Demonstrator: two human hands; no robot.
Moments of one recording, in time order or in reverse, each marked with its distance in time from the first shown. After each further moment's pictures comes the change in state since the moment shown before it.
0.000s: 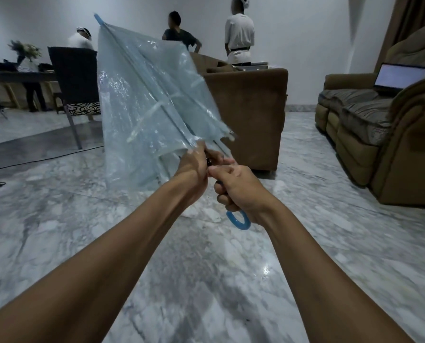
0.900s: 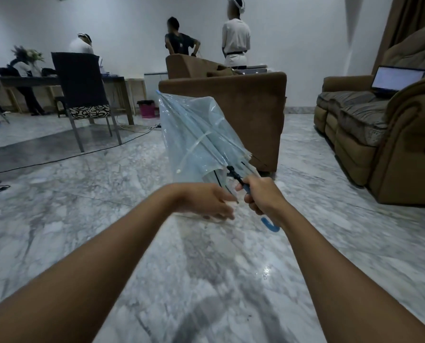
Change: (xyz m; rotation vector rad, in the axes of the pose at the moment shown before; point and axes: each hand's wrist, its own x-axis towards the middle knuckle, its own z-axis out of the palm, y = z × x) left_hand -0.046 0.015 -0.025 1.200 -0.786 -0.232; right_hand 0.000 0.026 -0.036 -0.169 0.308 0.170
